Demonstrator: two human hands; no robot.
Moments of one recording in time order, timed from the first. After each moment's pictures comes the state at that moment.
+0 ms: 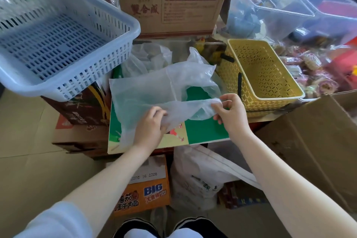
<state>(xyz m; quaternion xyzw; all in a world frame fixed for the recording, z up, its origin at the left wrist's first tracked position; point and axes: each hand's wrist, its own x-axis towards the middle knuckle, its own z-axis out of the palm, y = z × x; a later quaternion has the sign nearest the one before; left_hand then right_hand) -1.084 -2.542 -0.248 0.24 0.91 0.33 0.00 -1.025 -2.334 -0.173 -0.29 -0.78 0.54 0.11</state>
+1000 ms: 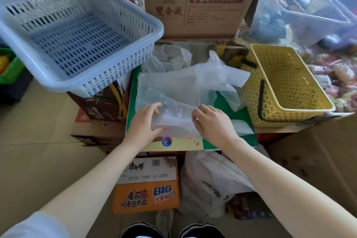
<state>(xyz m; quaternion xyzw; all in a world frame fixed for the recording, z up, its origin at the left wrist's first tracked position) -1.102 -2.600 -0.230 0.21 0.91 0.37 0.04 -1.059 -2.384 -0.211 0.14 -0.98 0.05 0.16</state>
